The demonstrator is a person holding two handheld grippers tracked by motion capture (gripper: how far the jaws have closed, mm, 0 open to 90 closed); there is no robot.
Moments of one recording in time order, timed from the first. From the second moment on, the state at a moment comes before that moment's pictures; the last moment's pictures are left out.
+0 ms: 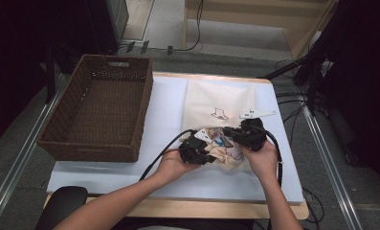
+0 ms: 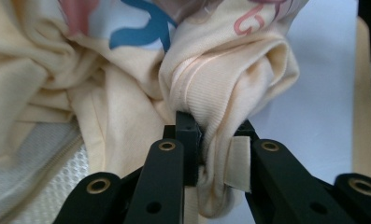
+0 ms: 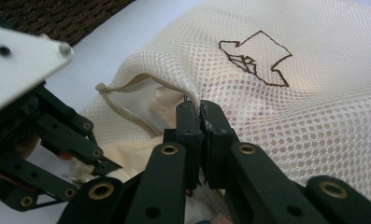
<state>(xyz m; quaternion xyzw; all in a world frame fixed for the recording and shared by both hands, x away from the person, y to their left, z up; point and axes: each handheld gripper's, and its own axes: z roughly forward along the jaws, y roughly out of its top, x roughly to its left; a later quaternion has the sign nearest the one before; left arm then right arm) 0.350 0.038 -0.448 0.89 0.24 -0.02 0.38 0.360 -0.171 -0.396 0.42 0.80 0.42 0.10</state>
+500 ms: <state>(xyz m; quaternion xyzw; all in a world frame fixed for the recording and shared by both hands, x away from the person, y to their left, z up) 0.366 0.065 -0.414 0.87 0.28 0.01 0.41 0.360 -0.172 -0.393 0.42 0.80 0.42 0.10</state>
